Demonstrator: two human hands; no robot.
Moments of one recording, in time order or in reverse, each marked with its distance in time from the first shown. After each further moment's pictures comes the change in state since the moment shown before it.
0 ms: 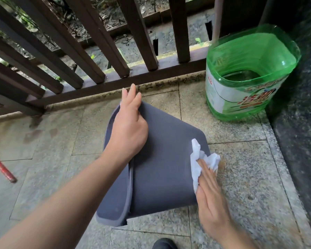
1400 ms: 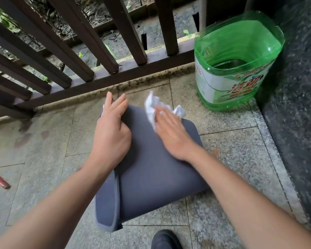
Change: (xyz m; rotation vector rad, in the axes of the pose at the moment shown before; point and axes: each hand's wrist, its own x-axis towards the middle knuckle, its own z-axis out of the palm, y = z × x) left_hand -0.026 -0.010 -0.011 0.121 0.017 0.090; right_hand 0.148 -0.032 0.011 -0.193 -0.161 -0.114
